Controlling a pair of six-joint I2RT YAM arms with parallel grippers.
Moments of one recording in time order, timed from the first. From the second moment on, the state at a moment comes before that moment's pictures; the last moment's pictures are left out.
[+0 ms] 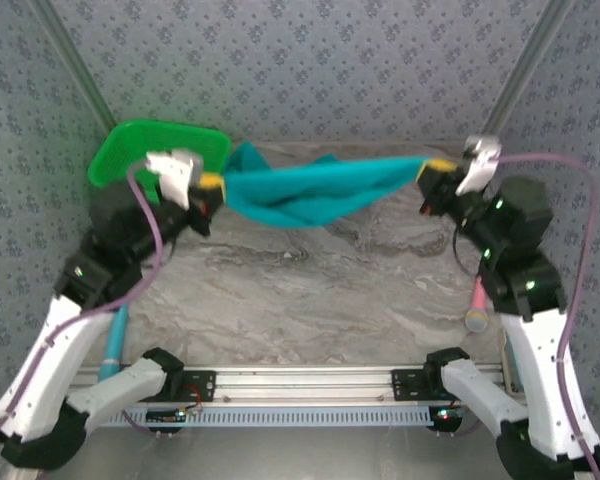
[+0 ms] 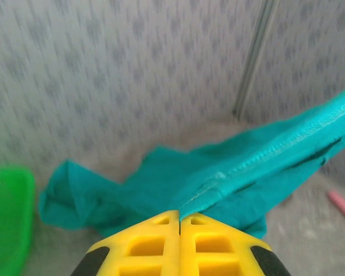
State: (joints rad) left arm -0.56 0.85 1.15 -0.55 0.09 -0.14; right arm 0.24 0.81 1.19 -0.54 -0.20 0.26
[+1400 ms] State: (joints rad) left arm -0.35 1.93 1.39 -0.51 0.06 -0.54; right arm 0.61 1.43 0.80 -0.59 -0.43 0.33
